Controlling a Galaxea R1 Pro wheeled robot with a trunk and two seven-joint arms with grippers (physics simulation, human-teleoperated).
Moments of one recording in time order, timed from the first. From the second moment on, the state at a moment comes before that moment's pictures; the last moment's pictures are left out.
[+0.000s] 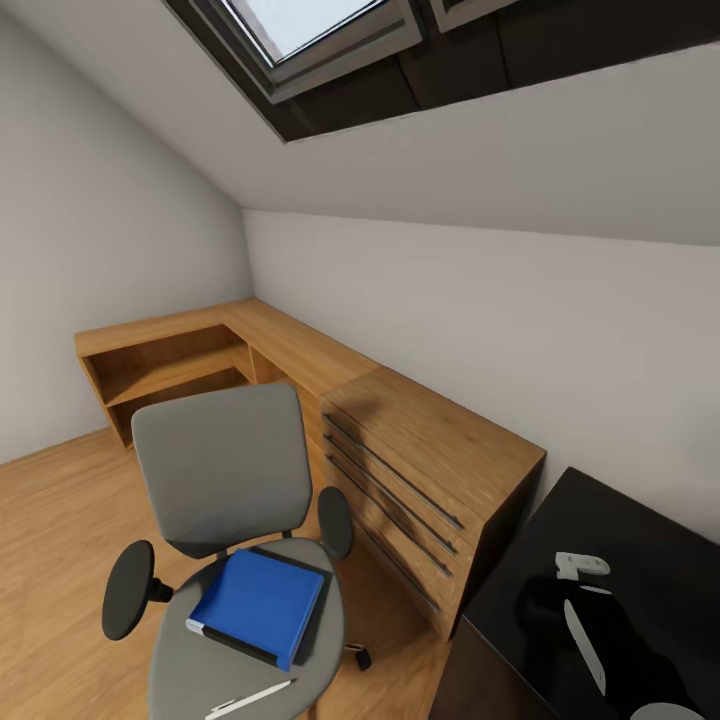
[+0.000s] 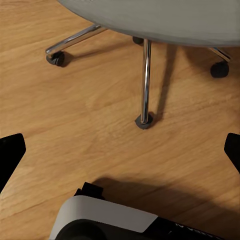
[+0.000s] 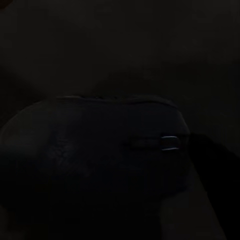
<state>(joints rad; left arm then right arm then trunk) -0.02 0.01 -0.13 -0.30 0.46 -0.46 0.01 -0.45 -0.15 -0.19 -0.80 0.03 0.46 -0.05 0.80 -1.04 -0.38</state>
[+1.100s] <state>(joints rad) -0.02 0.01 -0.13 -0.30 0.46 -0.46 0.01 -0.44 -0.13 -0.21 -1.04 0.01 0.59 -0.04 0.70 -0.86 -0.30</state>
